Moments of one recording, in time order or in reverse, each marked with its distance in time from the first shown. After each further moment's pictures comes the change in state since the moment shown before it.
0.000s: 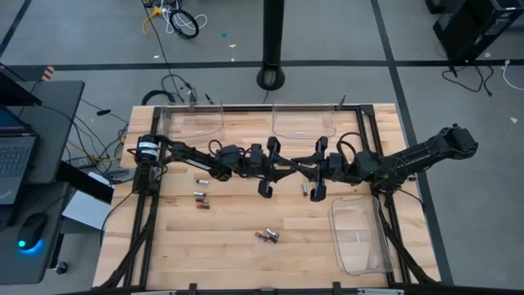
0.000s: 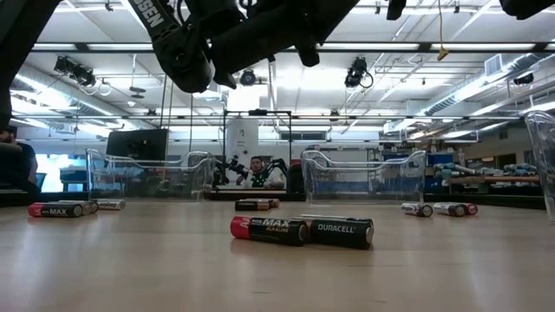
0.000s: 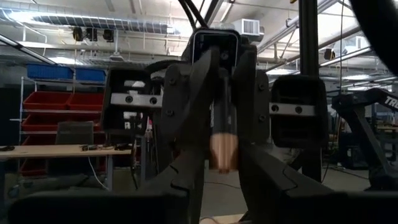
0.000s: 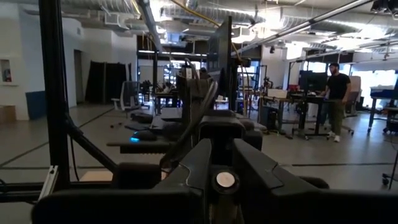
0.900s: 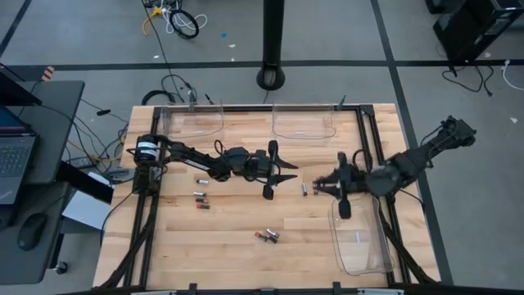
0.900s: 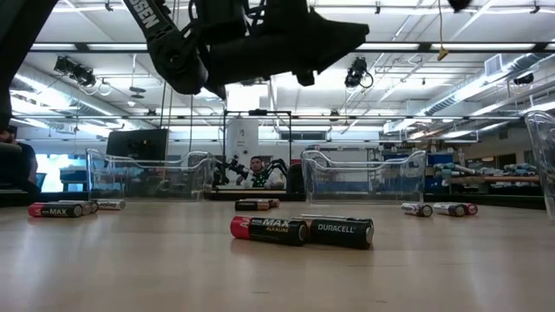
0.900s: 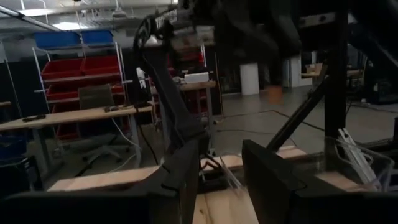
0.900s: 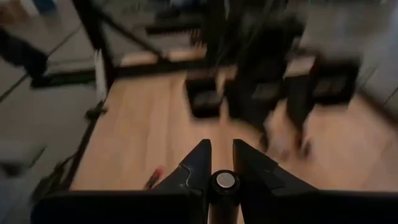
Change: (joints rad) left arm 0.000 -0.015 -0.036 -0.204 -0.041 0.173; right arm 0.321 -0.176 0.289 -1.179 0.185 0.508
